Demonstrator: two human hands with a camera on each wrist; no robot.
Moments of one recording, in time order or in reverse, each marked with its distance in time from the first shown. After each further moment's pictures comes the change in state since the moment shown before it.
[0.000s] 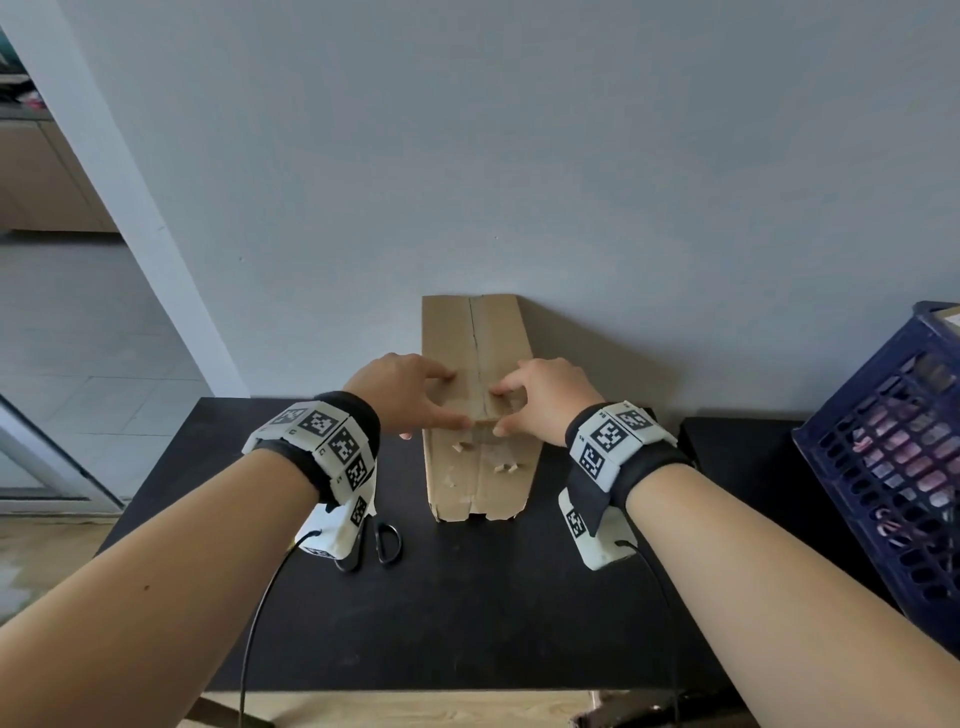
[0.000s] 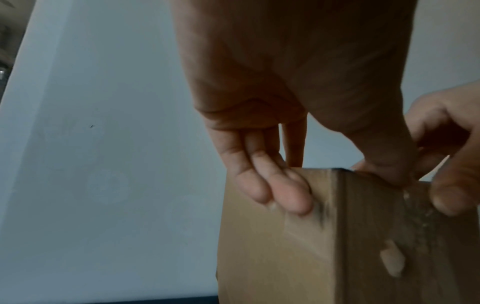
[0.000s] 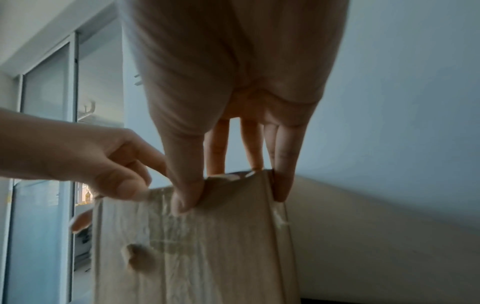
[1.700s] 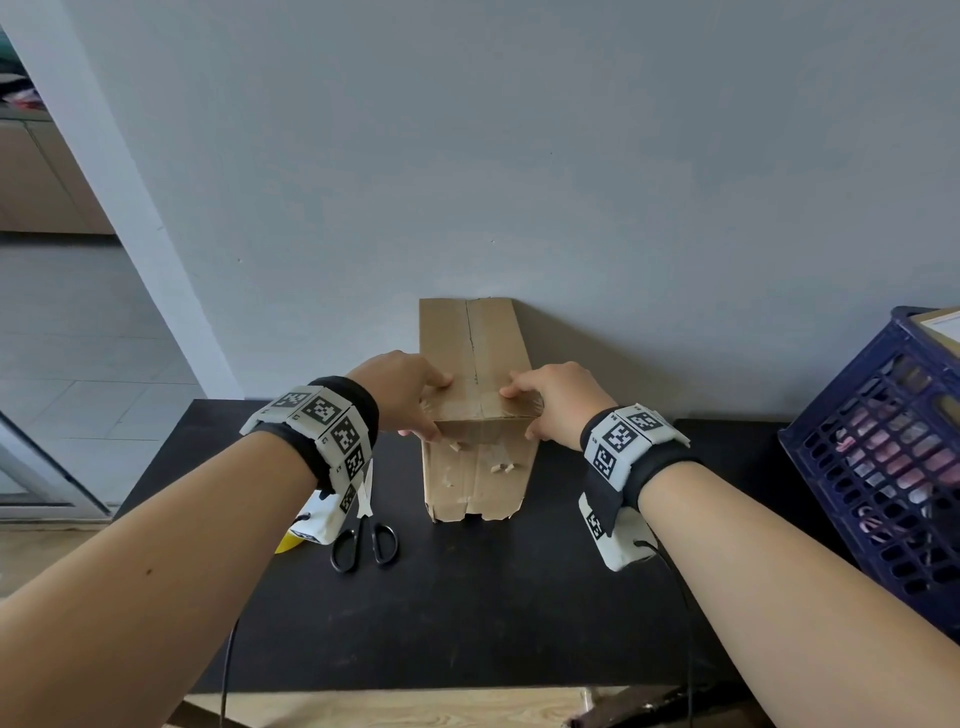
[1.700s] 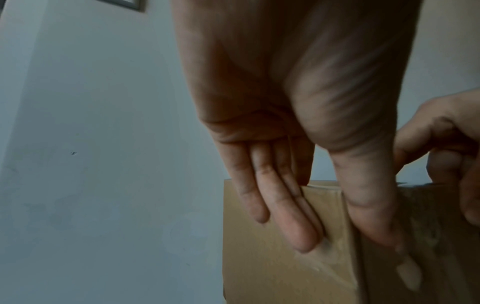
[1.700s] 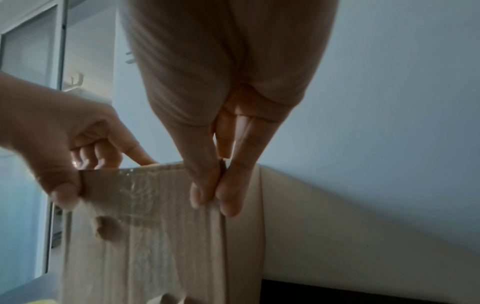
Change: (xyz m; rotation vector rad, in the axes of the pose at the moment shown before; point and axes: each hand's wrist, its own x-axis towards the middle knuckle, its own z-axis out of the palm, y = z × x) left_hand 0.003 -0.005 -0.009 0.196 -0.095 0.115; right_hand 0.005 0.020 0.008 0.022 0.009 -0.016
